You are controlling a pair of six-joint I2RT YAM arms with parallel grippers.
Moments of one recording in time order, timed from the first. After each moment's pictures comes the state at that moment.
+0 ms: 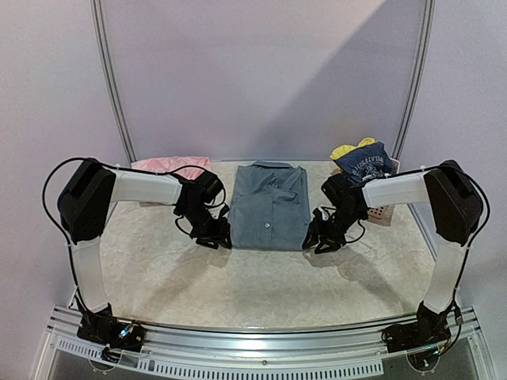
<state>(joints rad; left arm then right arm) -0.62 1.99 1.31 -0.64 0.29 -0.44 0.54 1.90 1.17 -0.55 -0.45 0.64</state>
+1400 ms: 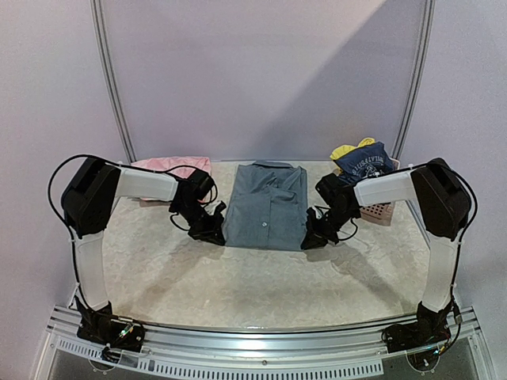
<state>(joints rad) -0.53 2.05 1.33 -0.60 0.43 -0.37 0.55 2.01 1.25 -0.52 -0.49 0.65</state>
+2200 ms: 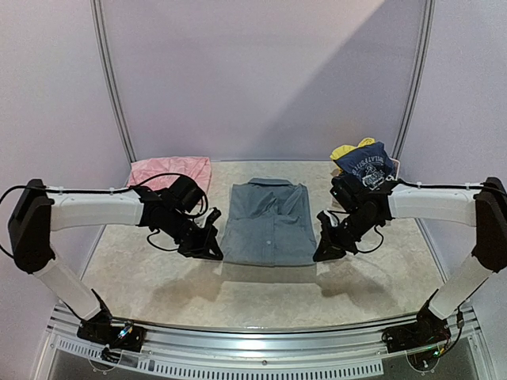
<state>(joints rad) -0.71 1.58 0.97 -0.51 0.42 -0.60 0.64 1.59 1.01 -0.65 -0.48 0.68</state>
